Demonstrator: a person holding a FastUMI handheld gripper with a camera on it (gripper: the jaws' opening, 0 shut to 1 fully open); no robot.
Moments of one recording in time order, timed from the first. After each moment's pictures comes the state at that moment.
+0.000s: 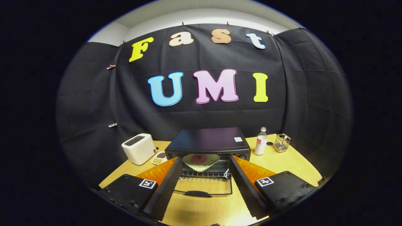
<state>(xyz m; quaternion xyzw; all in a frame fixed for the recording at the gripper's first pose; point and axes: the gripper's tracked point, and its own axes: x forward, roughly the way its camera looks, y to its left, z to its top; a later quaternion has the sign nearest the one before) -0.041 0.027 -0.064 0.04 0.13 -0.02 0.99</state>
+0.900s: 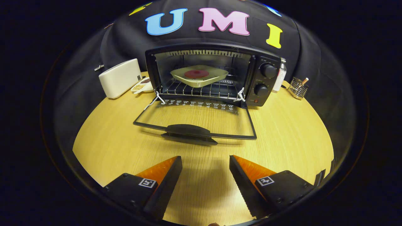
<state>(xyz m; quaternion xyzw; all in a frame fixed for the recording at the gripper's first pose) -0.036 0.039 -0.347 -0.02 0.40 -0.03 0.91</state>
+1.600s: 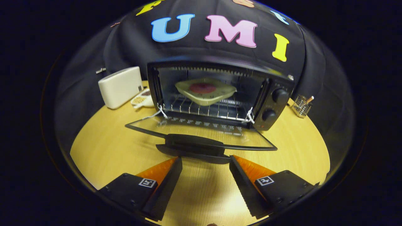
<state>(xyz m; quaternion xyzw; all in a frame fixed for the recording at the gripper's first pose) 0.006 0.049 -0.276 -0.02 0.31 -0.02 0.95</state>
